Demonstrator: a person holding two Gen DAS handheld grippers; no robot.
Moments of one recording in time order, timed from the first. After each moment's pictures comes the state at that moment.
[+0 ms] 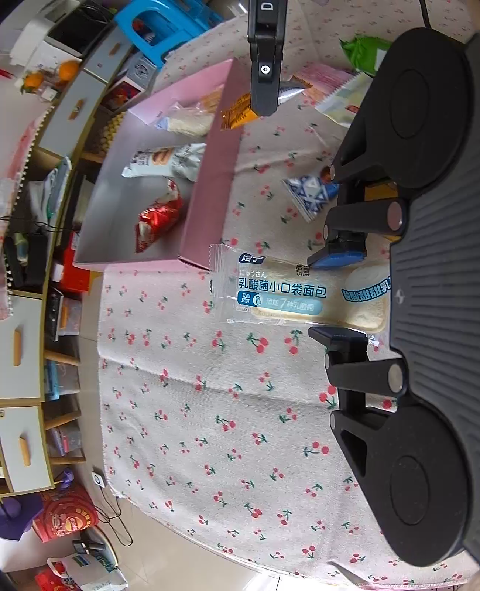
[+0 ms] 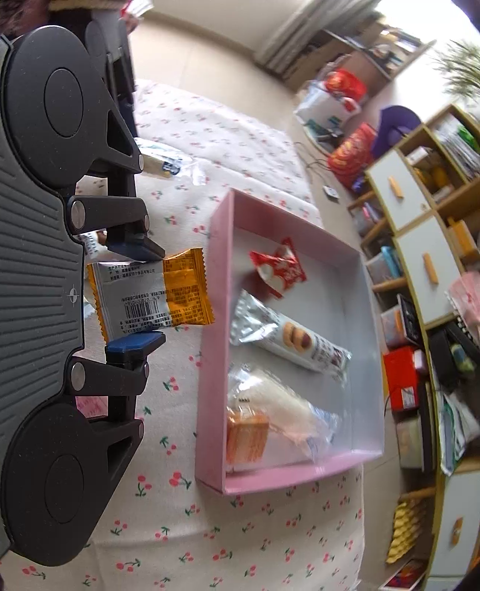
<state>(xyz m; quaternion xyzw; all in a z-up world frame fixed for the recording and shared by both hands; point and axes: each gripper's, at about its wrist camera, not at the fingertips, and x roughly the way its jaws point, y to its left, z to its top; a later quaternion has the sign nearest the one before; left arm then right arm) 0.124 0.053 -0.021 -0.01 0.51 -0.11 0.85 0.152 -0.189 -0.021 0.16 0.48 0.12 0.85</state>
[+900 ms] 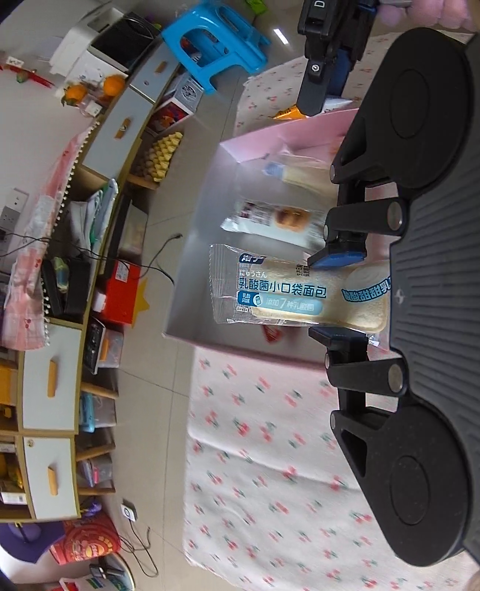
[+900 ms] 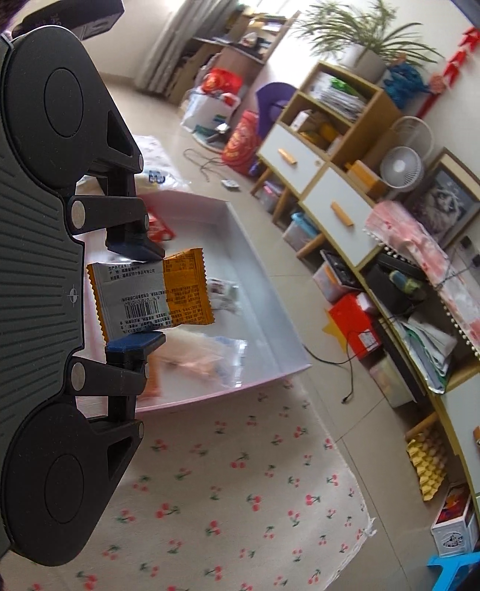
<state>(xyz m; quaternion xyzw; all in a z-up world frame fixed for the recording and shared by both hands) 0.212 -0.016 -0.001 -0.05 0.47 -0.14 0.87 0.205 -0.287 -0.012 0.33 0.41 0.07 0.85</state>
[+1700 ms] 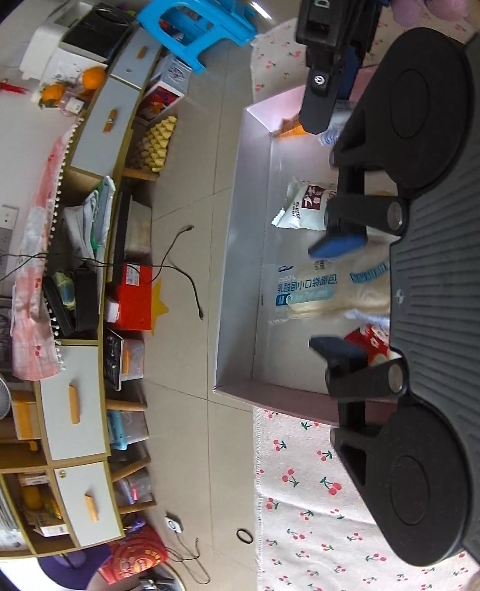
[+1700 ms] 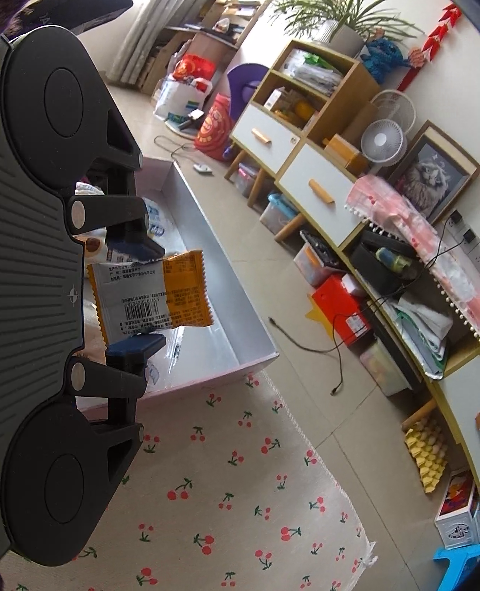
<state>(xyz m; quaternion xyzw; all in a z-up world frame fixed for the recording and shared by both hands) 0.252 -0.056 -0.022 0.02 0.44 -0.12 0.89 0.266 -0.293 -0.051 0.34 0.40 0.04 0.85</state>
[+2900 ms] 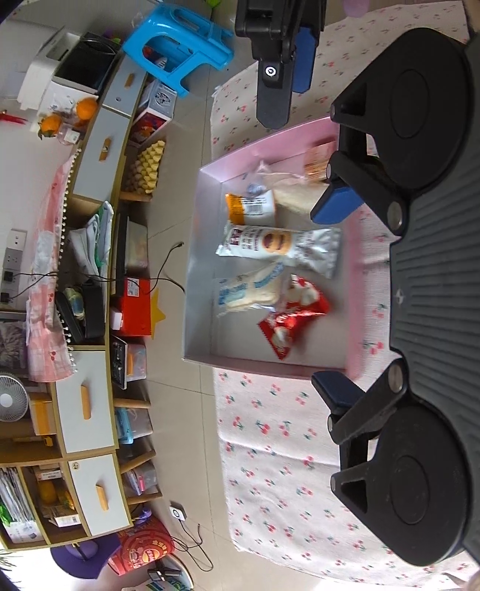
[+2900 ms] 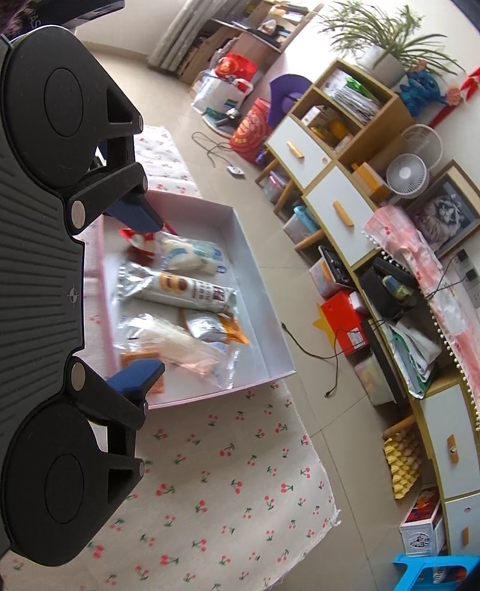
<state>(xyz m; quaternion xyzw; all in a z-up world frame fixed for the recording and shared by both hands) 0.176 -0.031 0.022 0.03 0.44 -0.14 0.88 0.176 -0.262 0.025 0.27 0.42 0.04 0.87</state>
